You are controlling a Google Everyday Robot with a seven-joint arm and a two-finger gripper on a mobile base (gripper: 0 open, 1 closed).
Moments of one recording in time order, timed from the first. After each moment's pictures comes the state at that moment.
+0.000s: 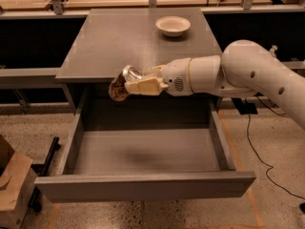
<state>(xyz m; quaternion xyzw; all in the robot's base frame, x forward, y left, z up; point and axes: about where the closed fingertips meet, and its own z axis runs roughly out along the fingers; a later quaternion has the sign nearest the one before) 0.574 0.031 0.894 -0.42 0.70 0.38 0.44</state>
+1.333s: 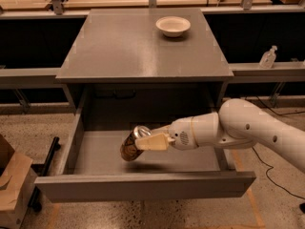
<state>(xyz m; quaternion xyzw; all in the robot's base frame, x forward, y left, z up) 0.501 0.010 0.739 -0.33 0.78 0.44 0.30</state>
